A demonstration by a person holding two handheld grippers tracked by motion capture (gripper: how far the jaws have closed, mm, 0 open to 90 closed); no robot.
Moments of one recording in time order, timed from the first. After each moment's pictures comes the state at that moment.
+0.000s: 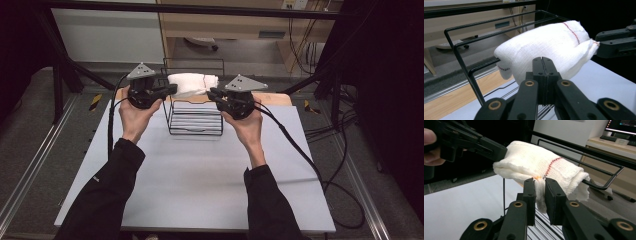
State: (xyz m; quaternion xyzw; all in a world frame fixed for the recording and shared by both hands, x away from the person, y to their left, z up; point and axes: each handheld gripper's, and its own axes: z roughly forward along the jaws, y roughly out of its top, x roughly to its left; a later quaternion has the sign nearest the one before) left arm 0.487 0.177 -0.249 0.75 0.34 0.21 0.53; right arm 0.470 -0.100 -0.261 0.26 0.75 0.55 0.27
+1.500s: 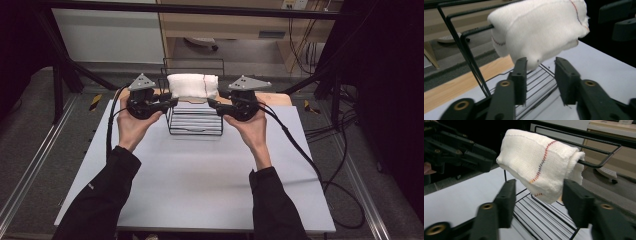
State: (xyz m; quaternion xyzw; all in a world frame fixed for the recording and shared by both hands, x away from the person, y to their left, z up) left arm 0.471 0.184 -0.271 0.76 0.34 0.21 0.51; right arm 0.464 -0.109 -0.259 0.30 0.76 0.53 0.23
